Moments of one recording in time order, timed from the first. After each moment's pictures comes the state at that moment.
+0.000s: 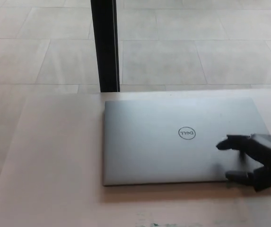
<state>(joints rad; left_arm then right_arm) -0.11 0.52 0.87 1.16 -0.45 -0.03 -0.25 -0.53 -0.80 0.65 0.45 -0.34 -0.08 0.10</state>
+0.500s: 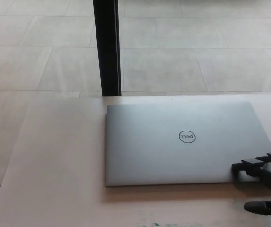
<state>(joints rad) -0.10 0.53 0.87 1.16 -0.47 -0.03 -0.25 -0.43 -0.85 0.65 0.48 -0.46 -0.15 0.05</state>
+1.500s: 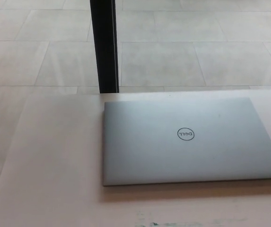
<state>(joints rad) -0.10 0.53 0.85 1.18 -0.49 -0.03 -0.25 -0.34 -0.85 -0.10 0.42 -0.14 -0.12 0.24</state>
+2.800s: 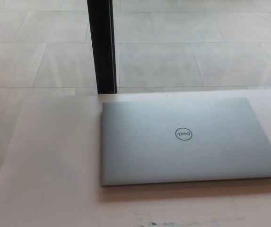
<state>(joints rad) -0.08 0.53 0.85 1.18 -0.49 -0.03 -0.26 -0.16 -0.76 -1.16 0.82 0.25 -0.08 0.11</state>
